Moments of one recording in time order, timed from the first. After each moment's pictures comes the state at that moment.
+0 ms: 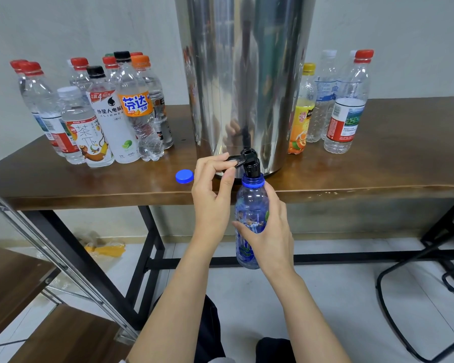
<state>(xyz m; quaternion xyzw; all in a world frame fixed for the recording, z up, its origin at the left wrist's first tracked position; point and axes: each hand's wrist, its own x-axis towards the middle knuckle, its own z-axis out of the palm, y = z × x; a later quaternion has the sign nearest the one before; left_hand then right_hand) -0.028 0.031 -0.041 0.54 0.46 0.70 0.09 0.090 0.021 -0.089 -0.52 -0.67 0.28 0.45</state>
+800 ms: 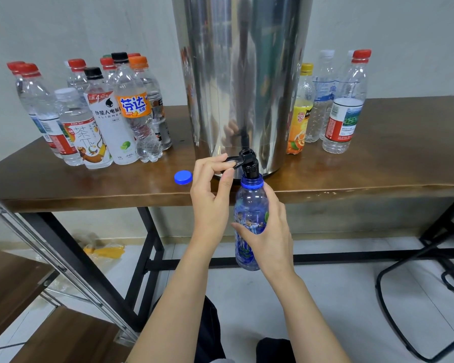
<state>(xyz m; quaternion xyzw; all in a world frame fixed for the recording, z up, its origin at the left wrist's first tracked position) -0.027 0.029 -0.040 0.54 0.47 0.69 0.09 0.091 0.022 -0.090 -0.51 -0.67 0.29 0.45</state>
